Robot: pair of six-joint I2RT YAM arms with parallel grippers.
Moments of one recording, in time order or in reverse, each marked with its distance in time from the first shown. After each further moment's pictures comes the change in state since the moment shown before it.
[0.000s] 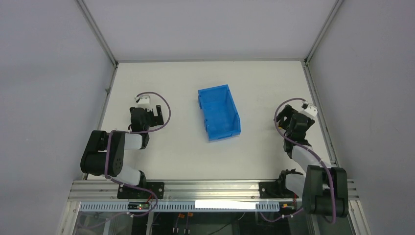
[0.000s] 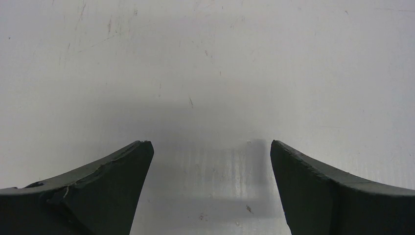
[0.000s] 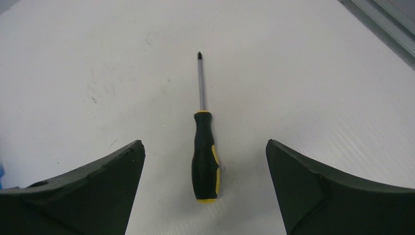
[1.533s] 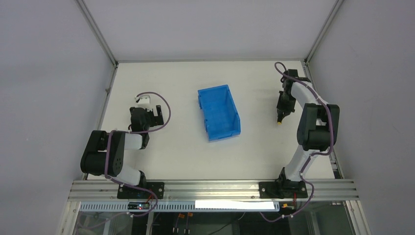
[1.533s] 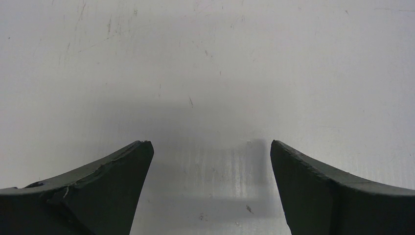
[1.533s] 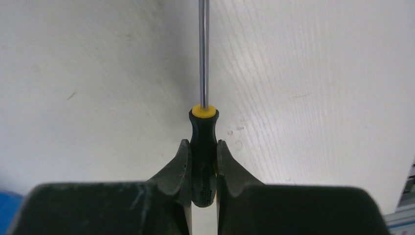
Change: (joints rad) left arm 0.000 0.001 0.000 0.000 0.000 0.000; right arm 0.025 0.737 1.025 -1.293 -0.056 -0.120
